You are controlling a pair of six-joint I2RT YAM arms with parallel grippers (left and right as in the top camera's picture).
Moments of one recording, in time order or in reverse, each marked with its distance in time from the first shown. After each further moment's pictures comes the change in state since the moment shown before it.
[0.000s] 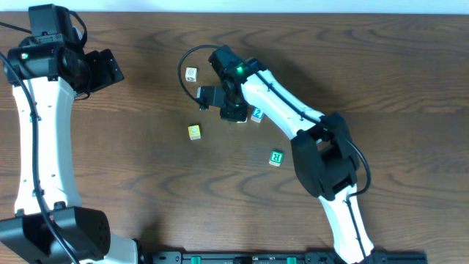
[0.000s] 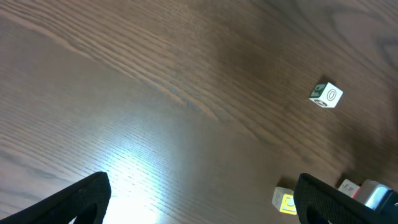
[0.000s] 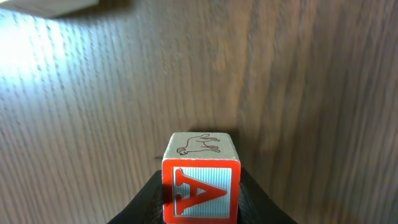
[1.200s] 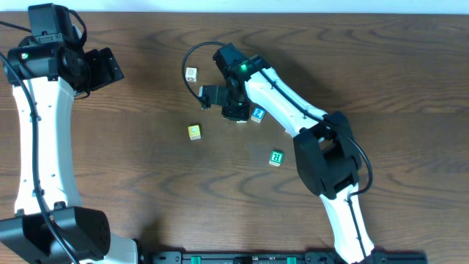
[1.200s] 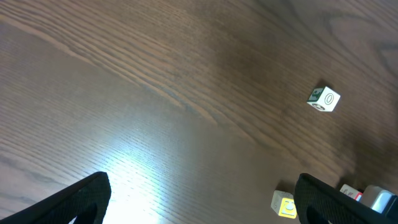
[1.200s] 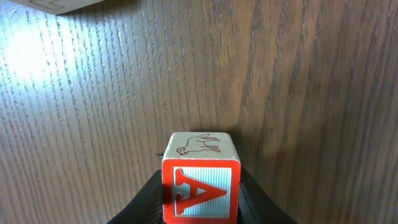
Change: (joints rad) left arm 0.000 0.000 0.000 0.014 0.000 0.000; right arm -0.021 0.000 0.000 -0.012 -0.059 -0.023
